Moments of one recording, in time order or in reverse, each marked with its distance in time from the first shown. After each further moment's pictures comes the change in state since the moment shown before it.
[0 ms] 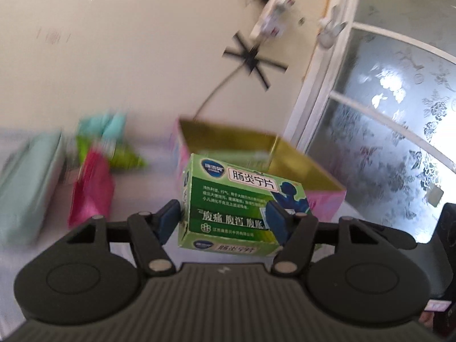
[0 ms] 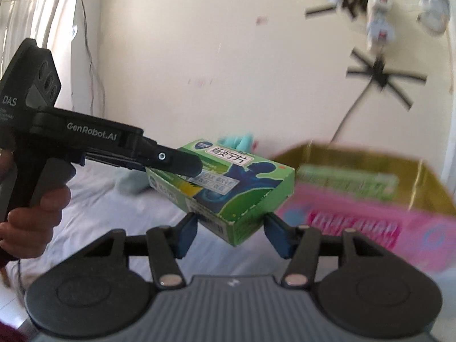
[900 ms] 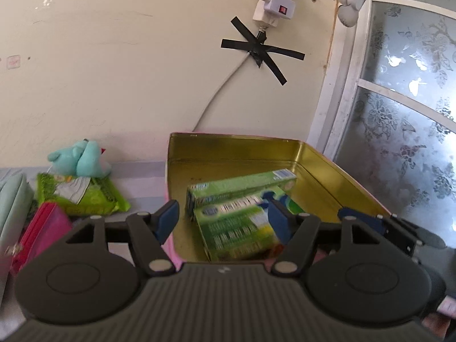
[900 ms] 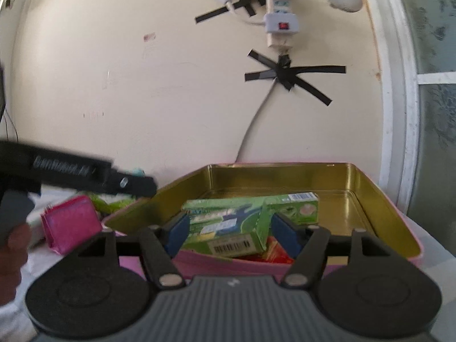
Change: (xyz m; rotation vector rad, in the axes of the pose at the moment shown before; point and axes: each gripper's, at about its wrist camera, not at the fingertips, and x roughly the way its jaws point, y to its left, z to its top) left arm 0.101 -0.026 0.029 0.068 0.034 0.108; right arm 0.052 -0.098 -0.005 0.208 -0.073 -0.253
